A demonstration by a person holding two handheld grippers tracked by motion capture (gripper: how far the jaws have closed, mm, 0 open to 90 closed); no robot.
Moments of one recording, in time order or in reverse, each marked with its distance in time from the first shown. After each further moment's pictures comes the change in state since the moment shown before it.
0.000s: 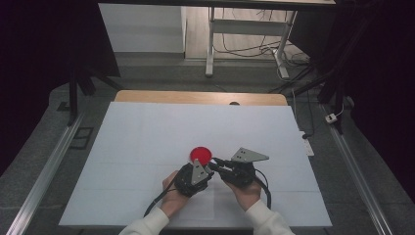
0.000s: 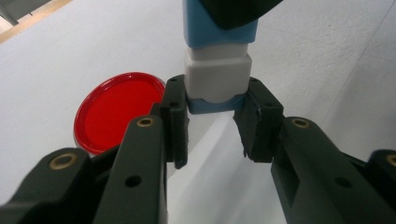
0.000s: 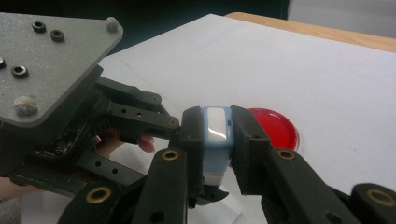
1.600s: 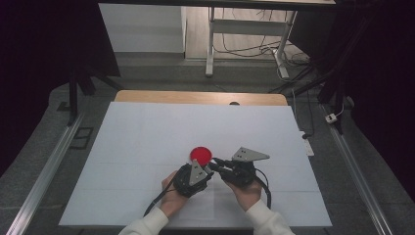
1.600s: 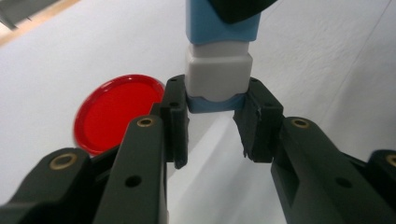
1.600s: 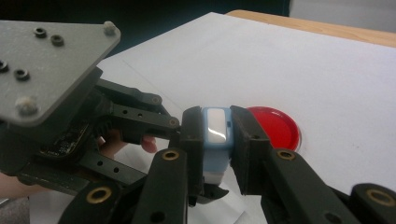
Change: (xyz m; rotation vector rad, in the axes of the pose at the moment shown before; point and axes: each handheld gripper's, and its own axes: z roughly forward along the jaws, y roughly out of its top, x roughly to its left) left arm 0.000 -0.003 -0.002 -0.024 0.012 0.022; right arm 0.000 0.002 -0.001 0.010 0.009 0.019
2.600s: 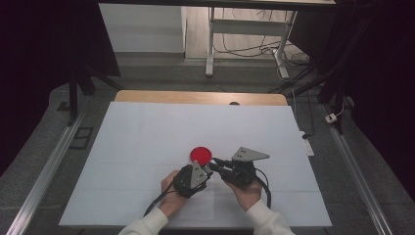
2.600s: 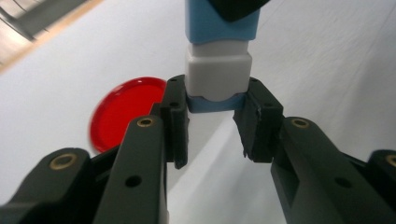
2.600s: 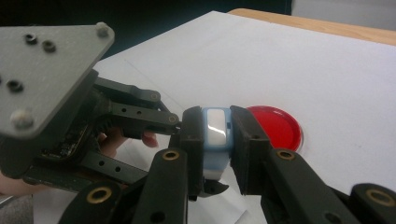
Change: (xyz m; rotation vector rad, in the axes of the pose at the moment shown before) left arm -0.003 0.000 -0.002 0.007 0.056 0.075; right arm 0.000 0.001 0.000 0.005 0.007 0.004
